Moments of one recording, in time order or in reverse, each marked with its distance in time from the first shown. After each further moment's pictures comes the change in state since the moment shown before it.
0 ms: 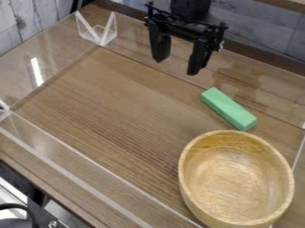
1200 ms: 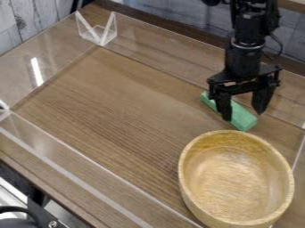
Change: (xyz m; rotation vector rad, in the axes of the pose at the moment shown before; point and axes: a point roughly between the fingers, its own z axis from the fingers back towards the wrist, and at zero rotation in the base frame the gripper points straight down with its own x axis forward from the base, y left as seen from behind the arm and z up) arm 0.059 -0.076 -0.077 -0.173 -0.016 0.881
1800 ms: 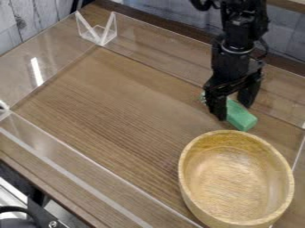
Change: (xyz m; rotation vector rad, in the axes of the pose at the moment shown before) arm 0.022 0.009 -0.008 -0.019 -0.081 0.253
